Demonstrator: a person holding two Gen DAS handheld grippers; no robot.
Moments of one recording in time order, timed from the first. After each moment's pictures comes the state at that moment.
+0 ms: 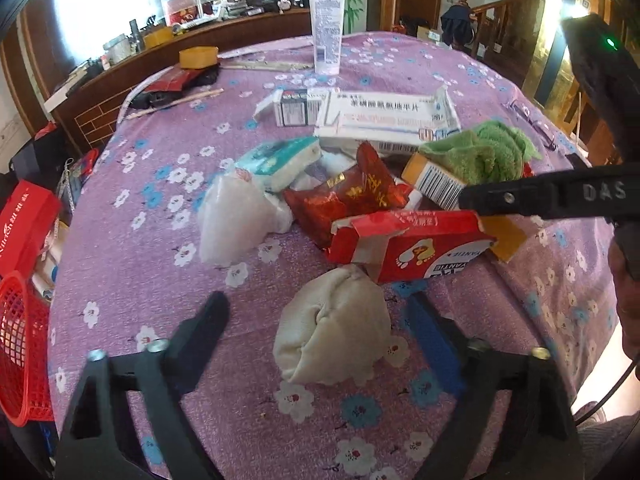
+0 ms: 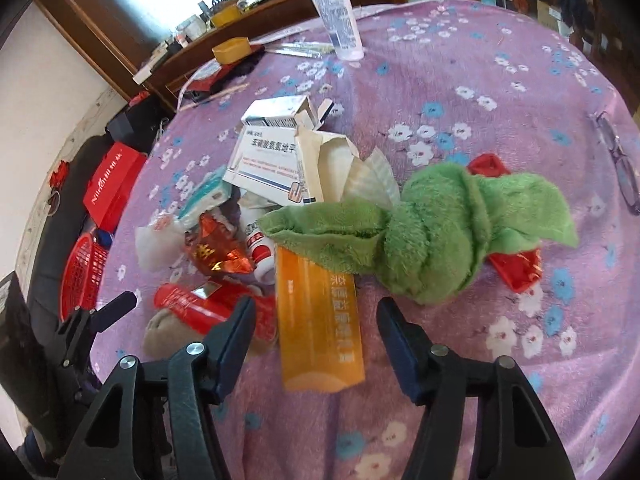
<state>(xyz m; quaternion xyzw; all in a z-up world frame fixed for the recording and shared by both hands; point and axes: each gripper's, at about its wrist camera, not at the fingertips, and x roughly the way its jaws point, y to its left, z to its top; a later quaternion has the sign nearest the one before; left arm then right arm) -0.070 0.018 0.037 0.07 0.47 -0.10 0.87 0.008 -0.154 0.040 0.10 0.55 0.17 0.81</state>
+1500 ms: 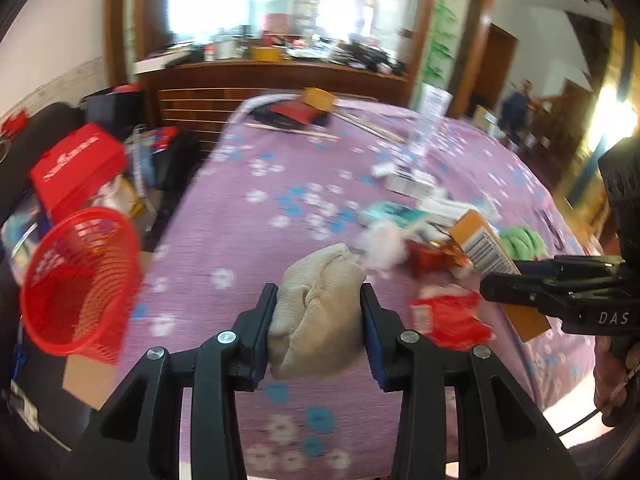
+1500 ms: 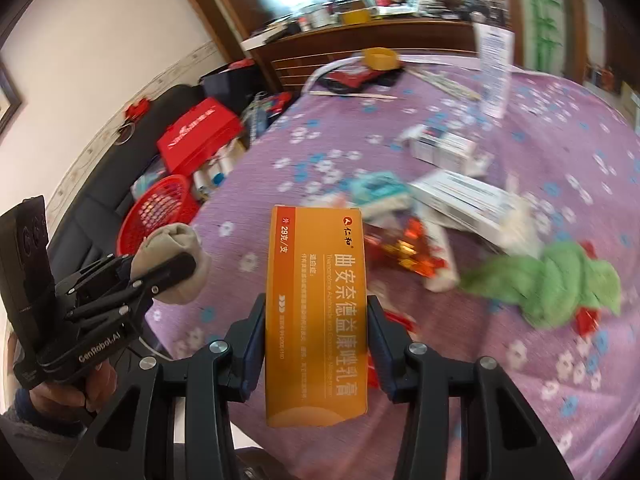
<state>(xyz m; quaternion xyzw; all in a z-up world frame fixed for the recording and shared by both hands) -0.141 0.147 0.116 -0.07 0.39 0.01 0.92 -0.046 -0.044 0.108 0.01 0.49 0.33 0.81</state>
